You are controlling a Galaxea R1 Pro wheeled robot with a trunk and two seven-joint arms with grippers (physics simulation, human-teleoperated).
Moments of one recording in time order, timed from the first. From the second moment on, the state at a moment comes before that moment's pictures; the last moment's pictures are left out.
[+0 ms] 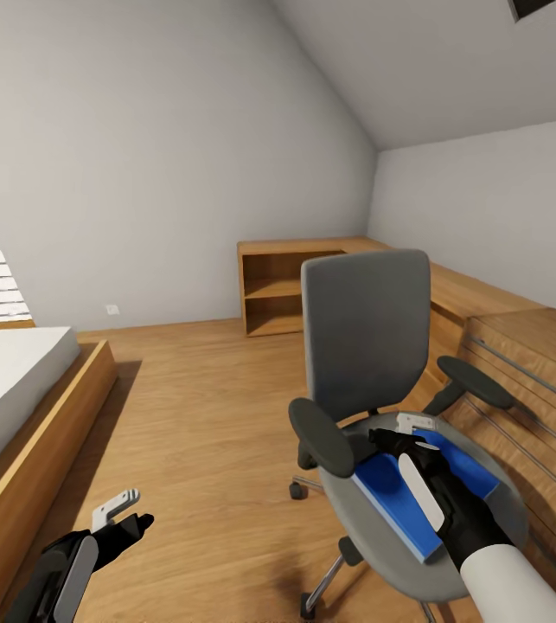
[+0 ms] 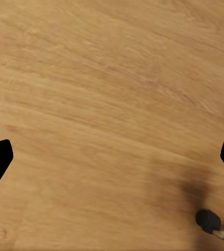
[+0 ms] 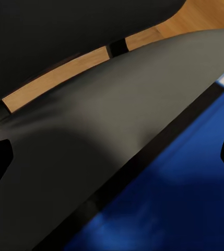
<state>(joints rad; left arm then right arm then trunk) -0.30 0.04 0.32 -1.03 0.33 0.66 0.07 -0.59 -0.11 0.15 -0.96 -0.39 0.47 -0.30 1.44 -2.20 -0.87</state>
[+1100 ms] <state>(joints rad) -0.30 0.04 0.32 -1.03 0.33 0.66 0.07 -0.59 -0.10 0.16 -0.96 -0.38 0.47 -0.37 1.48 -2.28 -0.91</state>
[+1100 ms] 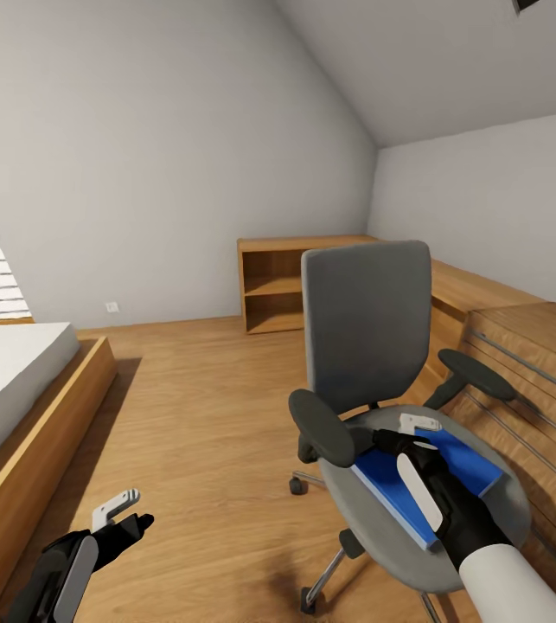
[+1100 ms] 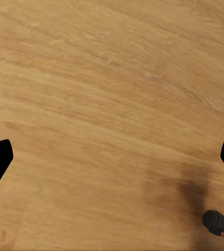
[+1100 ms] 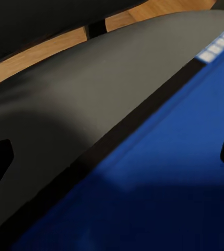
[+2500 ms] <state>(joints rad) -0.30 0.05 0.32 -0.97 0.32 0.65 0.07 -0.59 -0.10 0.16 -0.96 -0.38 0.47 -0.37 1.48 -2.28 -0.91</state>
